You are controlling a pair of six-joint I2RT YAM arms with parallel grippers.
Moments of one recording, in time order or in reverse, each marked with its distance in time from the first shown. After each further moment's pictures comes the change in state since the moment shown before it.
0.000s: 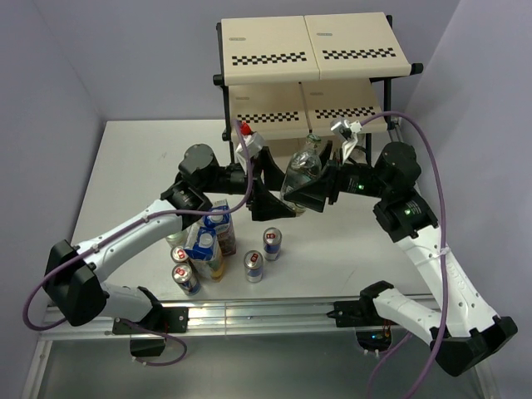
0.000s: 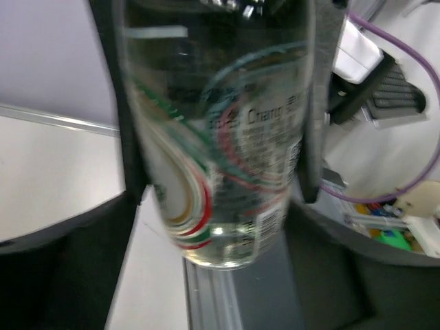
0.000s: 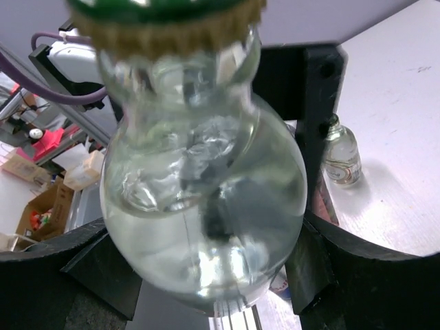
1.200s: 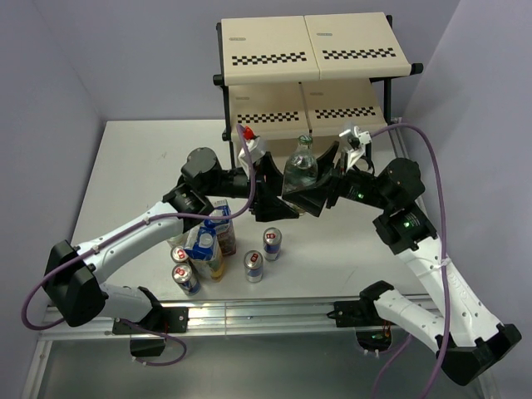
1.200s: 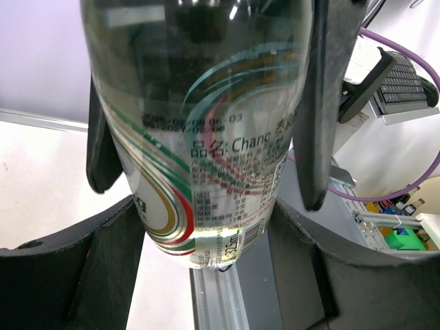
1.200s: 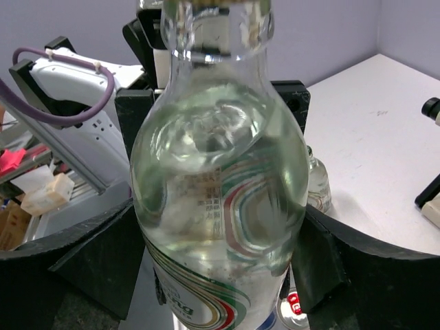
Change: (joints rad) left arm -0.031 -0.002 -0.007 0.009 -0.021 0.032; right arm 0.053 -0.074 -0.106 0.161 0.146 -0.021
